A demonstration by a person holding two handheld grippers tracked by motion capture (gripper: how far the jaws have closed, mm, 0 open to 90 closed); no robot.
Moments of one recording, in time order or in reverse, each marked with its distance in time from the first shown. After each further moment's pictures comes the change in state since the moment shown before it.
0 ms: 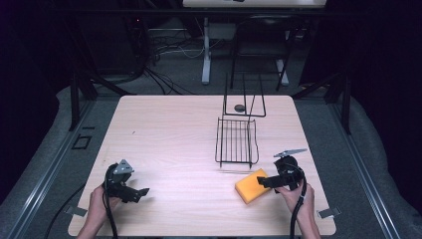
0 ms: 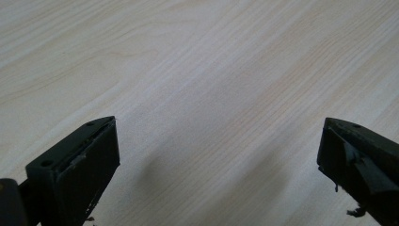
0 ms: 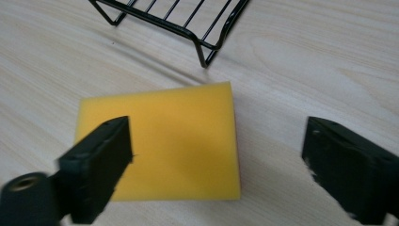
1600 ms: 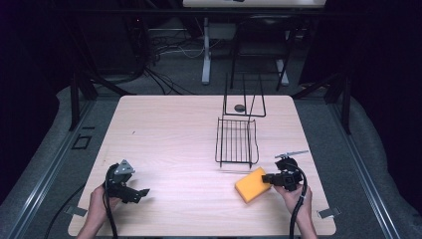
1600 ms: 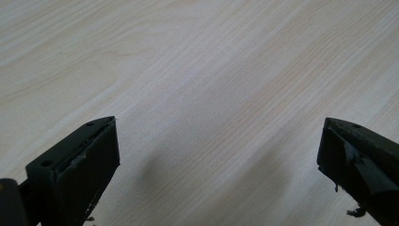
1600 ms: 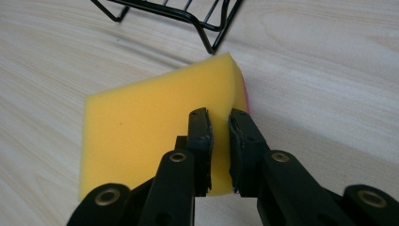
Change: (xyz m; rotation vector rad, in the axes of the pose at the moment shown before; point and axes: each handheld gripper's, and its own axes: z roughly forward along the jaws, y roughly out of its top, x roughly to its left) left arm -0.001 0.000 0.000 0.009 -0.001 0.011; right arm -0.007 -0.006 0.008 0.017 0.083 0.107
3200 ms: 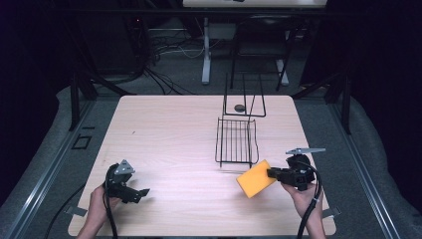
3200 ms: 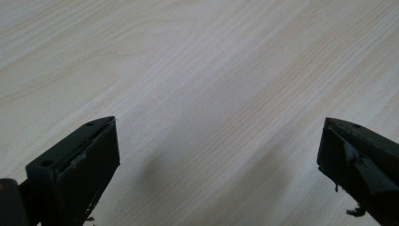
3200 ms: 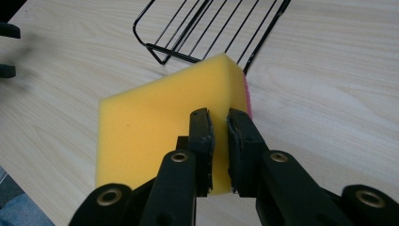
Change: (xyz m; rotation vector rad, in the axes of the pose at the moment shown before) left arm 0.000 0.000 0.000 0.000 0.004 0.001; right arm 0.021 0.006 -0.056 -0.135 0.025 -0.047
